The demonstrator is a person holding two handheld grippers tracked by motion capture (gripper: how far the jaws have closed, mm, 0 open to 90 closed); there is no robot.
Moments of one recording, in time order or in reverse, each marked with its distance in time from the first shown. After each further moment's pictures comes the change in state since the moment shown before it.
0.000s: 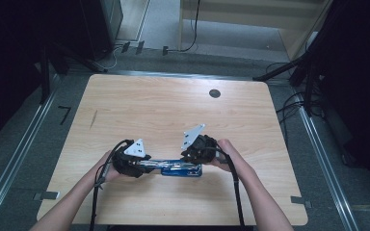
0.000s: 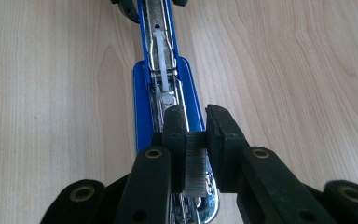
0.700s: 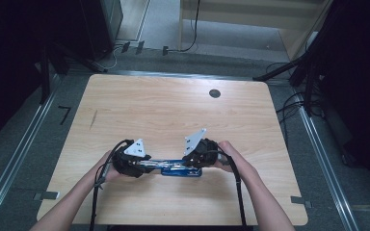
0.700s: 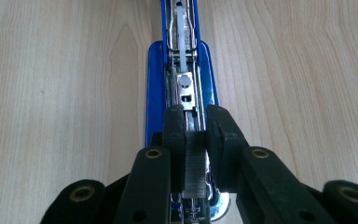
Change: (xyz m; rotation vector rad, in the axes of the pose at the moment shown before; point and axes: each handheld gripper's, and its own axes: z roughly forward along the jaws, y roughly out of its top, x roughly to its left) left arm 0.000 0.000 0.000 -0.002 -0.003 -0.007; right arm 0.000 -0.014 0.008 0.001 0.052 -0.065
